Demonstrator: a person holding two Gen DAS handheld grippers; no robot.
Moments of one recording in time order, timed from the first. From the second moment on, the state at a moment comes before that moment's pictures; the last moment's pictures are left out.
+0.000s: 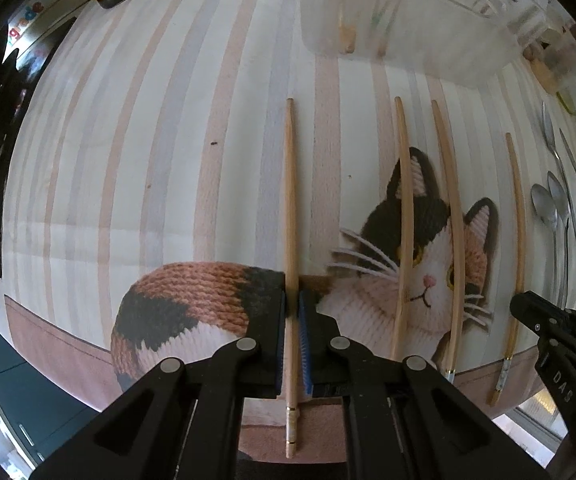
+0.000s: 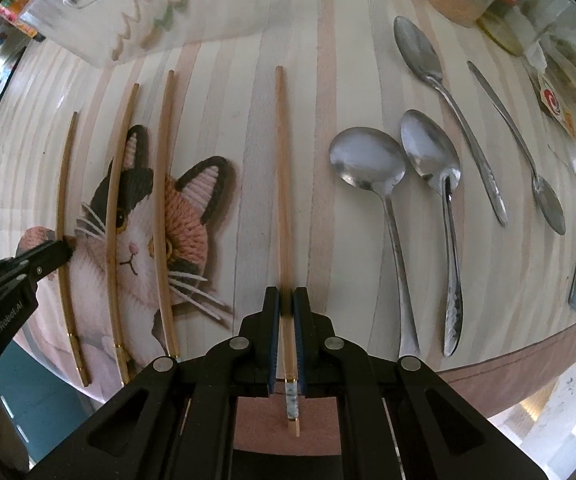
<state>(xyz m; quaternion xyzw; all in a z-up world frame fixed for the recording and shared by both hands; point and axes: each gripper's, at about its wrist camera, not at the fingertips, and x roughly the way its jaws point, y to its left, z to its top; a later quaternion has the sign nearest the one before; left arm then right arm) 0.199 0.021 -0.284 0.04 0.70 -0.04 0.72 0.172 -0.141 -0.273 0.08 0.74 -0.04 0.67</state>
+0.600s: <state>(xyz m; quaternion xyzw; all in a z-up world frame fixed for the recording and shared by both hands) 0.184 0.041 -0.169 0.03 0.61 -0.05 0.79 0.170 -0.181 -0.204 0.13 0.68 -0.04 0.72</state>
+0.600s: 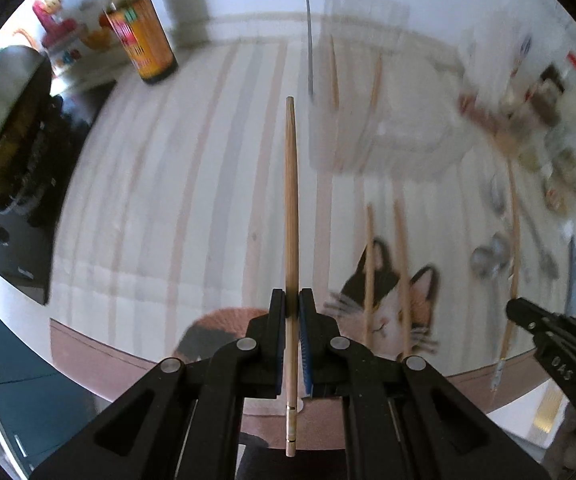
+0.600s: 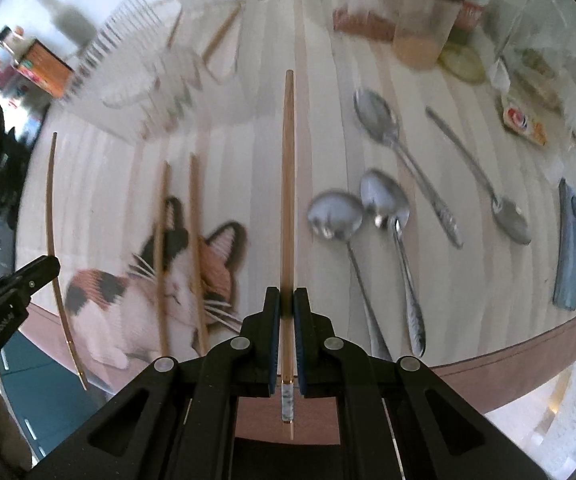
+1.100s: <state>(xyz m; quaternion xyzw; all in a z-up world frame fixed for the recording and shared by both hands) 0.262 0.011 -0.066 -0.05 0.54 -0.11 0.83 0.260 -0.205 -0.121 0.19 0.60 0.00 0.78</state>
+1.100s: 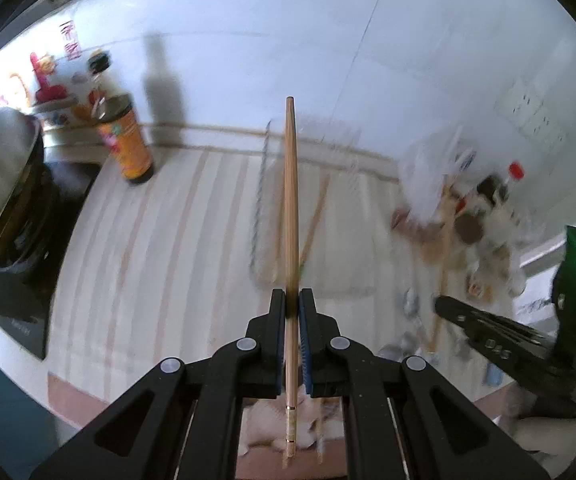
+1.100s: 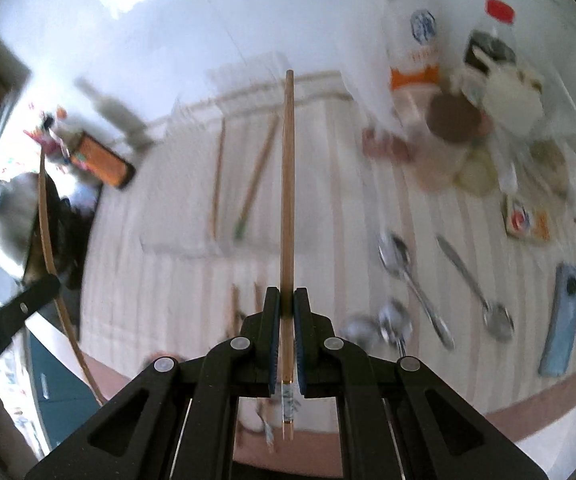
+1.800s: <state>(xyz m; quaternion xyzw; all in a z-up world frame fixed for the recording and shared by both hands) 0.413 -0.037 -0.141 -0.02 0.64 -0.10 0.76 0.436 -0.189 -0.187 0.20 0.67 0.02 0.72</state>
